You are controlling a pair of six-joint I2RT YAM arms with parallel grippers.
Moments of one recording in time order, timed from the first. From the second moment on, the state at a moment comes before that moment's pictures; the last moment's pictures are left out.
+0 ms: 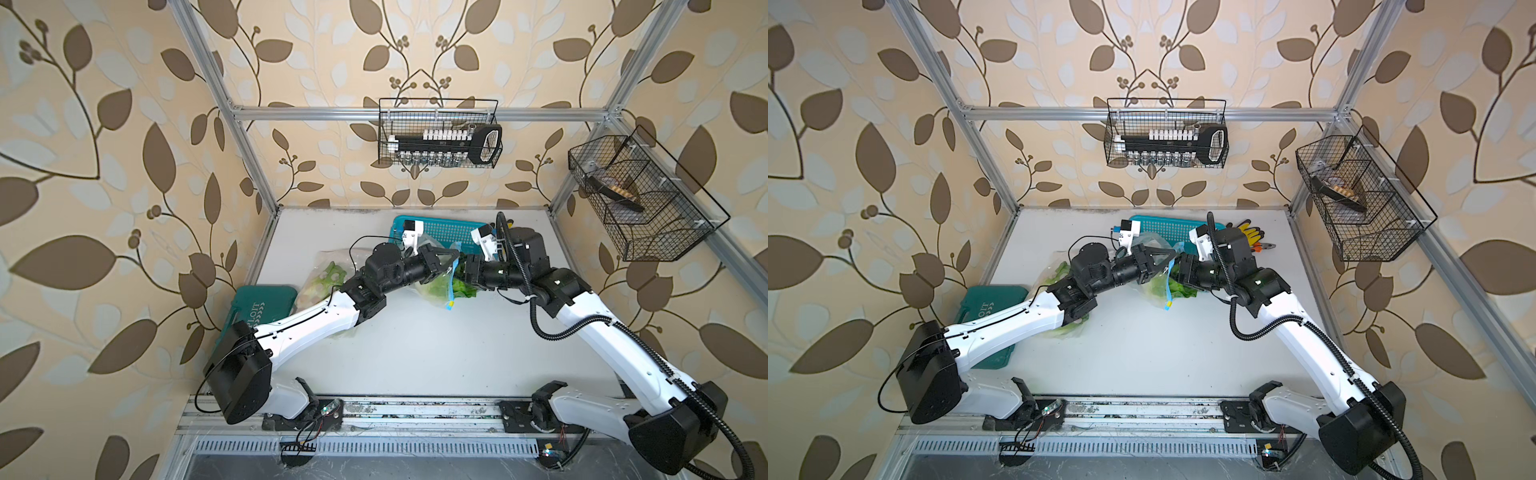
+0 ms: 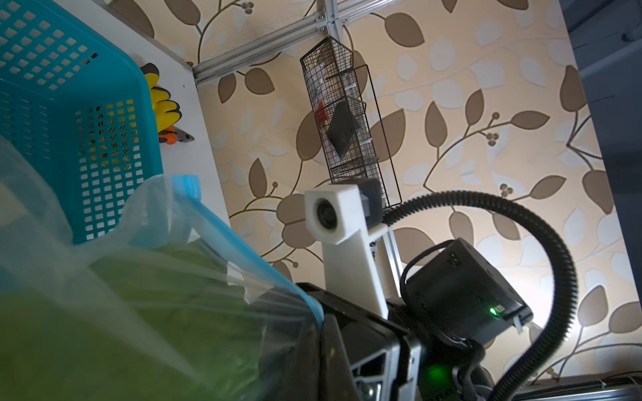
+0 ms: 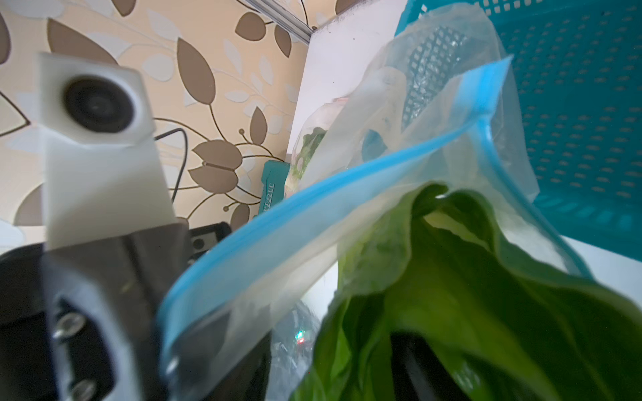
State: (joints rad) left arm -0.77 1.41 1.00 0.45 0.32 -1.29; right arm 0.43 1.17 1.15 -0.57 -0.50 0.71
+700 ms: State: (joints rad) left arm -0.76 1.56 0.99 0.53 0.28 -1.34; right arm 0.67 0.91 1.00 -0.73 -0.14 0.90
